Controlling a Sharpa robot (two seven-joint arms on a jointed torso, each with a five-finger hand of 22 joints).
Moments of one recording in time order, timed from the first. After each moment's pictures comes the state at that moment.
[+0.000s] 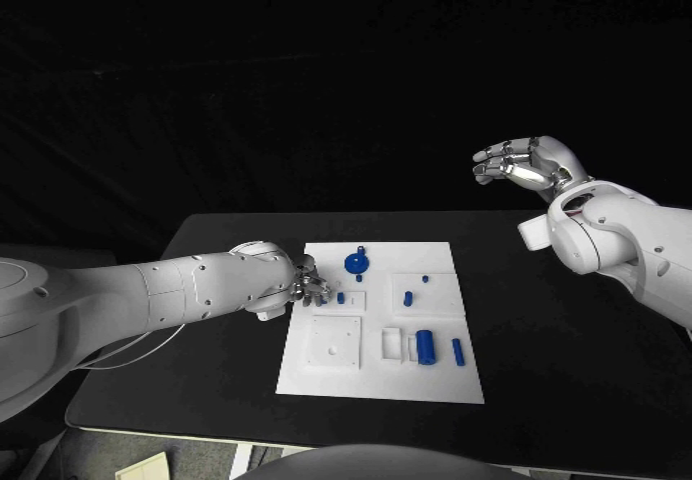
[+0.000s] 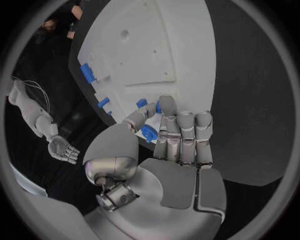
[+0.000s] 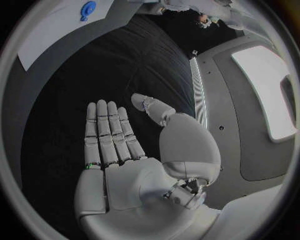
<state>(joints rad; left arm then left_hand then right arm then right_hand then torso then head) 1.14 -0.64 -0.24 1.13 -0.99 -0.06 -0.37 0.83 0.04 0.61 -0.26 0.42 1.15 0.03 0.27 0.81 1.40 -0.06 0.63 0.79 1.08 -0.12 1.37 0.65 0.09 0.78 -0.09 1.39 0.90 1.25 -0.67 0.03 1.18 -0.62 -0.37 0.22 1.03 -0.13 0.71 -0.28 0.41 0.81 0.20 0.30 0.40 0.95 0.16 0.37 0.09 0.89 0.14 0.40 0.44 0.22 0.70 0.22 0.33 0.93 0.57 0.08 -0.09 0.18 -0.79</state>
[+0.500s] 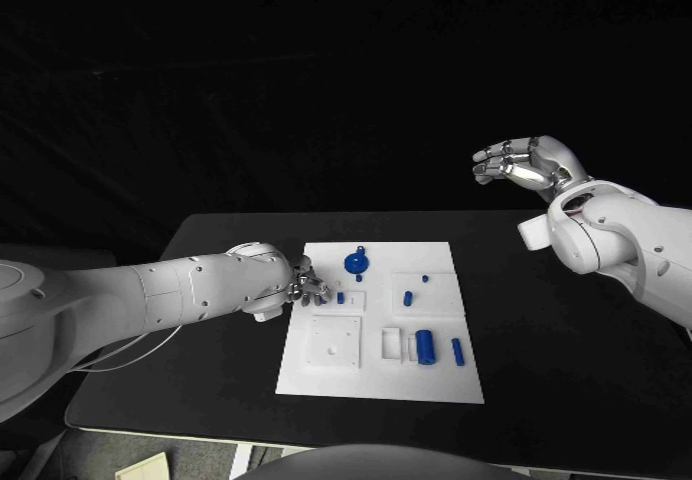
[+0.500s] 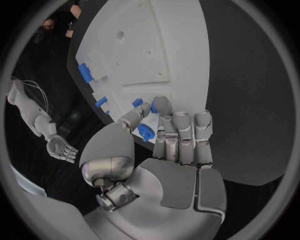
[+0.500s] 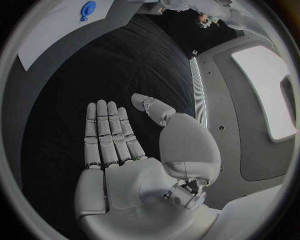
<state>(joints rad) 1.14 -0.65 -0.24 1.13 -0.99 -0.07 -0.38 0.78 -0.11 0.63 -0.18 0.26 1.09 0.05 0.23 0.80 1.39 -0.06 0.63 0.79 1.12 -0.16 1.36 0.64 0.09 0.79 -0.09 1.38 0.90 1.25 -0.67 0.03 1.18 -0.62 -0.37 0.22 1.03 -0.13 0.71 -0.28 0.41 0.81 0.21 0.30 0.40 0.95 0.16 0.37 0.09 0.89 0.14 0.40 0.44 0.22 0.69 0.22 0.33 0.93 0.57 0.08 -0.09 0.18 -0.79</state>
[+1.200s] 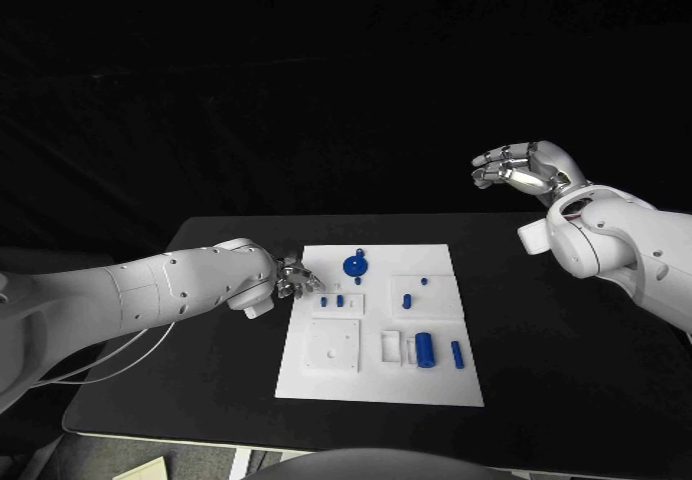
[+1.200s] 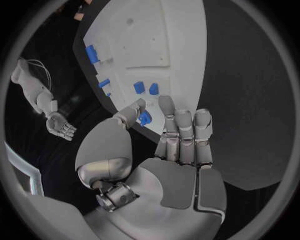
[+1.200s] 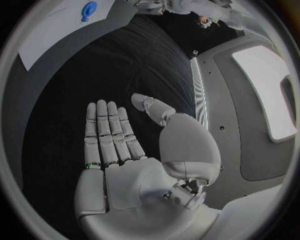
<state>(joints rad) 1.14 -0.72 -0.19 1.14 -0.84 -0.11 -0.33 0.82 -0.23 0.64 -0.08 0.06 0.87 0.10 0.25 0.75 1.31 -0.01 0.61 0.79 1.08 -0.12 1.33 0.63 0.09 0.77 -0.09 1.35 0.89 1.25 -0.68 0.03 1.18 -0.62 -0.37 0.22 1.03 -0.13 0.71 -0.28 0.41 0.81 0.21 0.30 0.40 0.95 0.16 0.37 0.08 0.89 0.14 0.40 0.44 0.22 0.69 0.22 0.33 0.93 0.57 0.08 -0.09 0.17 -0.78</state>
